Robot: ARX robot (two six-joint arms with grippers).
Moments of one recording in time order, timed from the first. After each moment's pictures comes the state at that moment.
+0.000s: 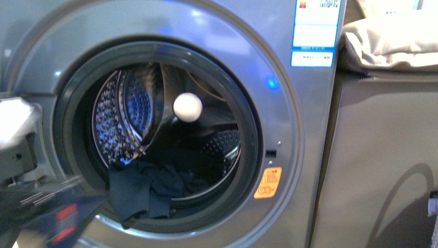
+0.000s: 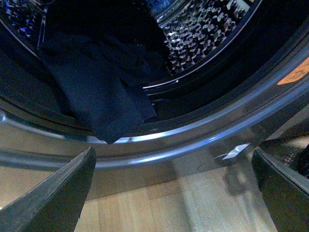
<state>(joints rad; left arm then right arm) -0.13 1.47 0.58 0.63 0.12 0.02 0.00 0.00 0.01 0.00 0.00 0.00</state>
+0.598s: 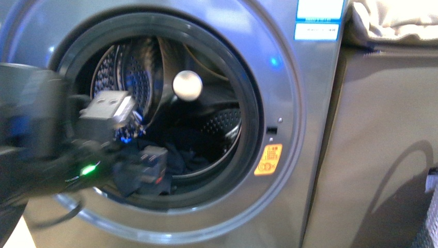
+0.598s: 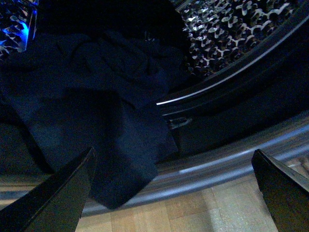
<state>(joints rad) -0.17 1.87 0.96 0.57 0.01 0.09 0.00 0.00 0.01 0.00 0.00 0.00</state>
